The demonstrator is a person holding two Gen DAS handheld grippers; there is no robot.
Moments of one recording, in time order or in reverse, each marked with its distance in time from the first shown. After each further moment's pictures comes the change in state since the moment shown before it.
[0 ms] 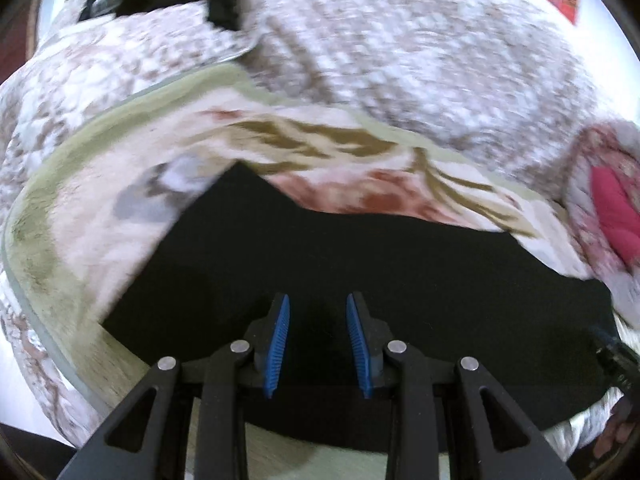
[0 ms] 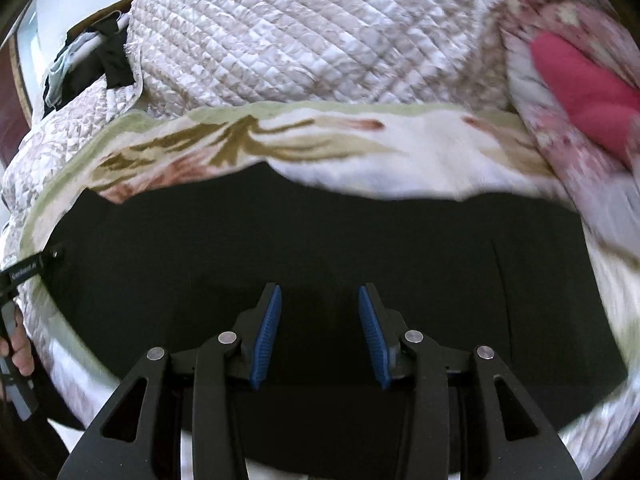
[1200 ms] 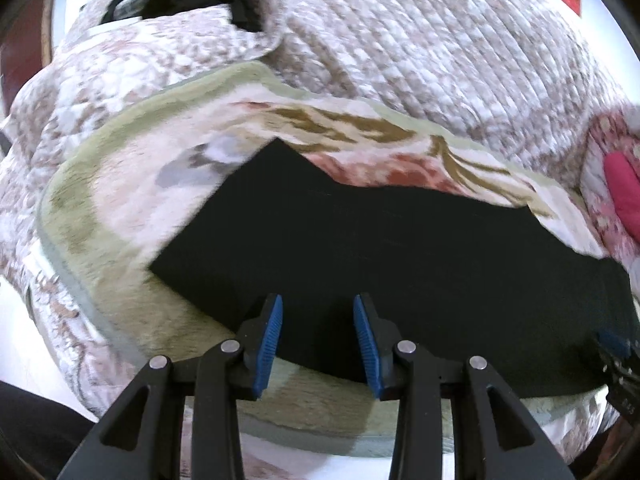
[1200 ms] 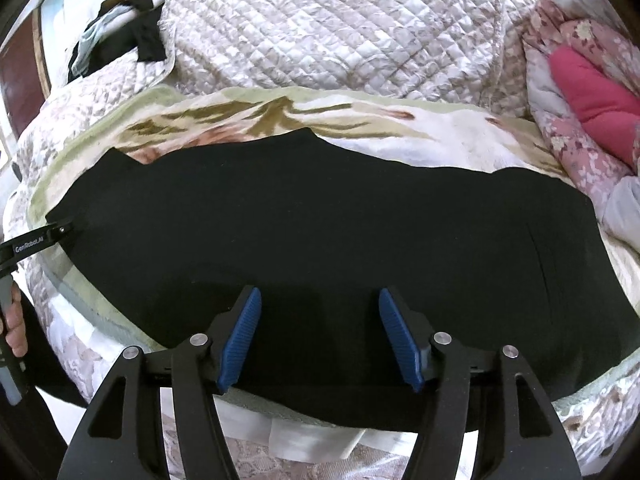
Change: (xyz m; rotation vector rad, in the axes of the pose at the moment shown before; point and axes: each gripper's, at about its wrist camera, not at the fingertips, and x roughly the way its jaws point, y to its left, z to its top) left arm -0.014 0.019 -0.026 -0.028 -0.015 0.113; right arm -0.001 0.035 -0.030 -0.092 -0.023 0.018
